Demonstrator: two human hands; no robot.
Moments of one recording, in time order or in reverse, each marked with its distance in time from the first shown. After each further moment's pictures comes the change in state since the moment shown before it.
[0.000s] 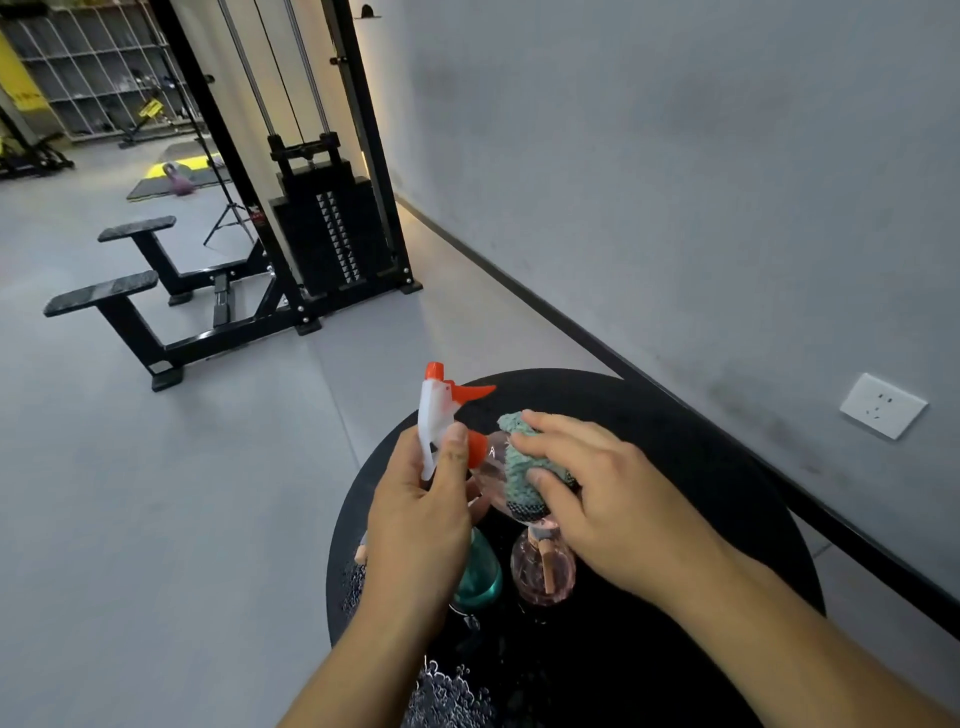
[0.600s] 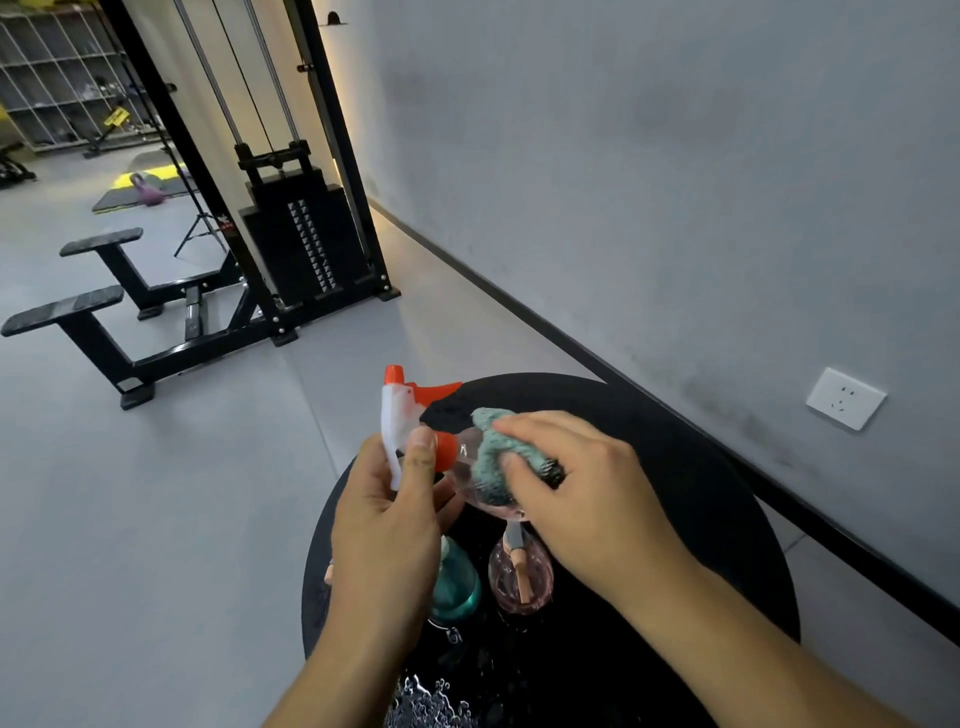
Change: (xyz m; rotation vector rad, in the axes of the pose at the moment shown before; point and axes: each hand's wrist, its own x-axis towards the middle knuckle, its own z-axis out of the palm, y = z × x) left_hand -0.003 0.010 0.011 -0.033 0.039 0.010; right_hand -0.001 0.000 0.000 0.193 0.269 0.058
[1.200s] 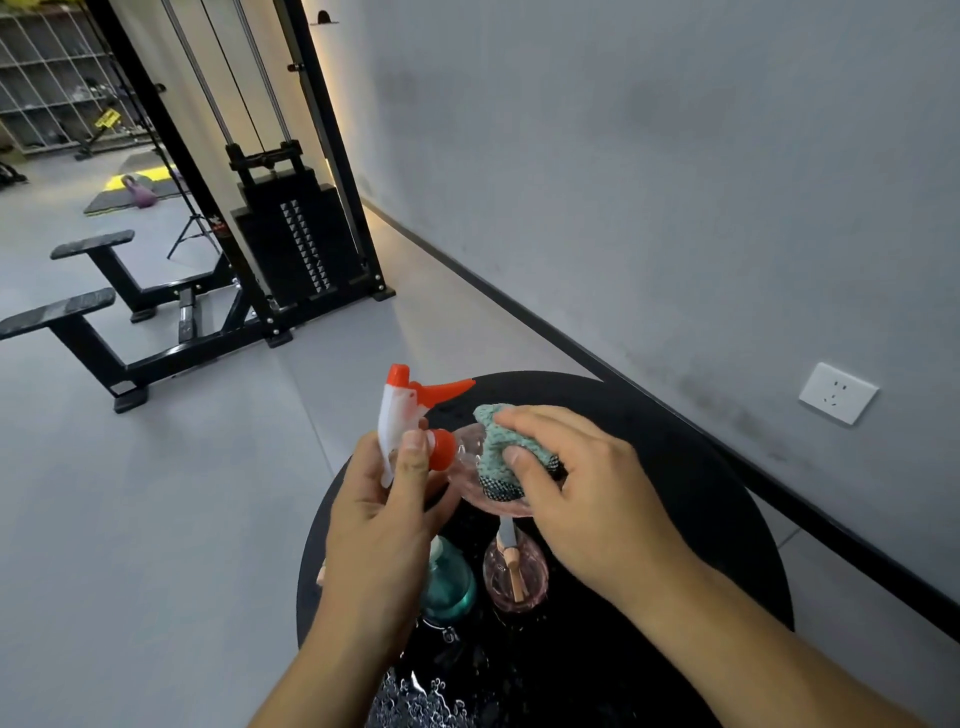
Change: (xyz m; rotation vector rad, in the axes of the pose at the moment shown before) left_hand -0.003 0.003 0.003 -0.084 -0.053 -0.002; right_hand -0.002 0.001 -0.008 0.061 -0.027 0.040
